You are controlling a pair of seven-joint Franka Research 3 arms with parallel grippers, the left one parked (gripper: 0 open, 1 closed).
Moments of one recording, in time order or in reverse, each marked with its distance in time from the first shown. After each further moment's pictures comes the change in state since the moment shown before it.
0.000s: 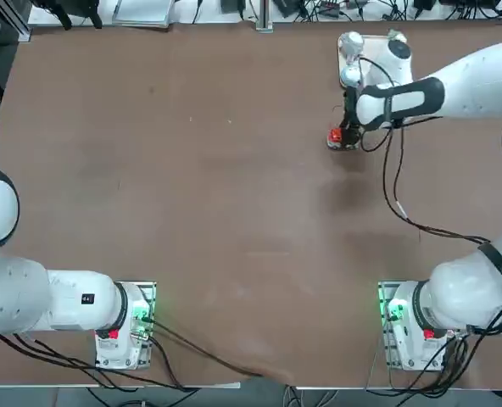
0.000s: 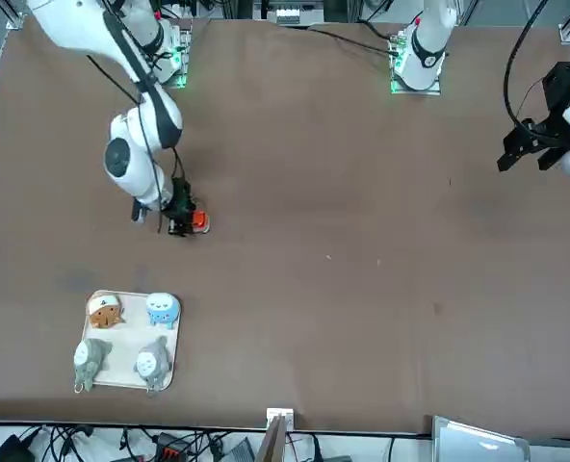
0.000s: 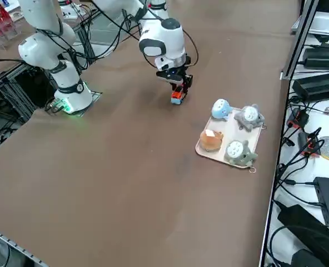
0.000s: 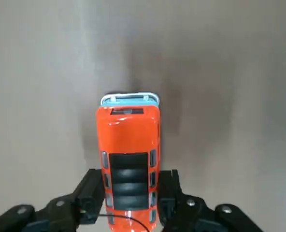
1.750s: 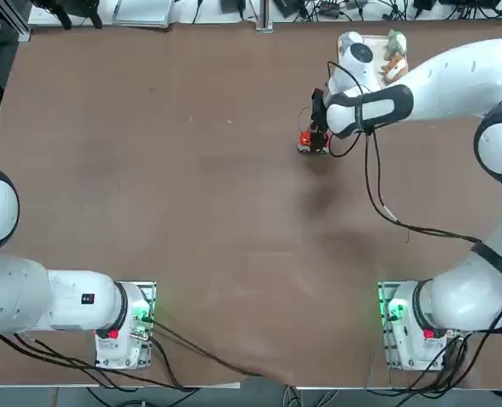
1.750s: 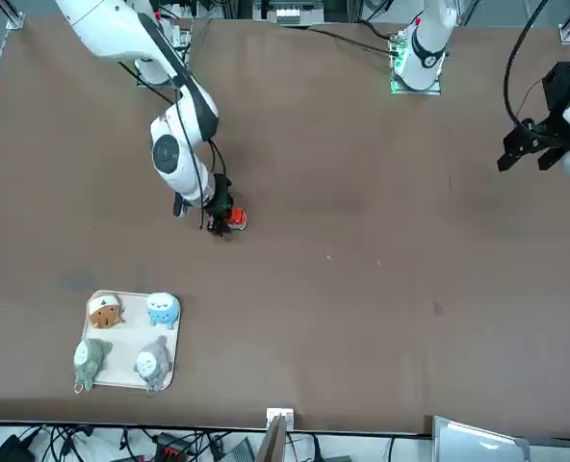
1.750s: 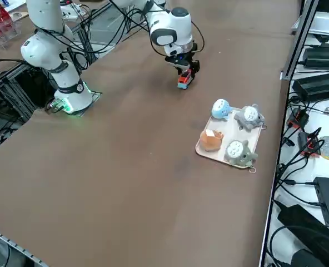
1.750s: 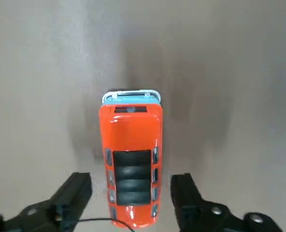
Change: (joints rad) arm 0.188 0.080 -0.006 0.128 -0.001 -0.016 0.199
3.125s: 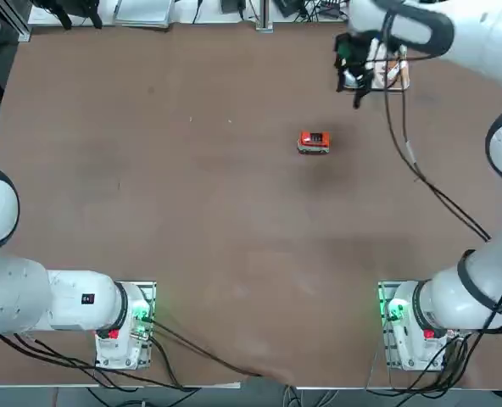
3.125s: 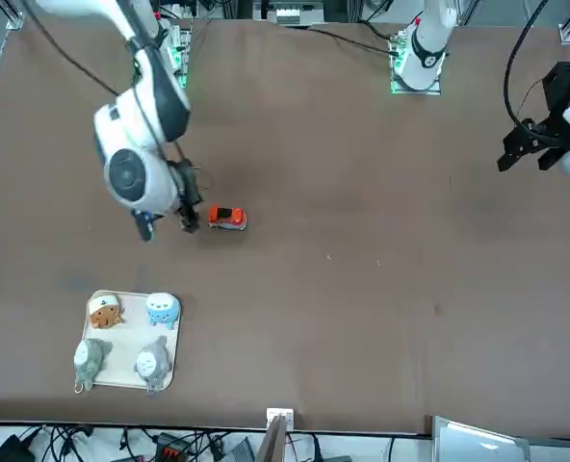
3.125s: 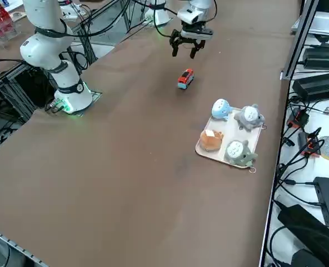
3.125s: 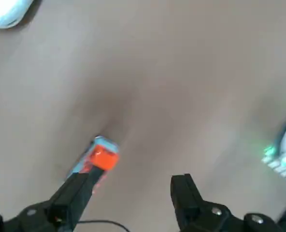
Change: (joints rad) arm -0.093 -0.060 -0.023 0.522 -0.066 -0.989 -0.733
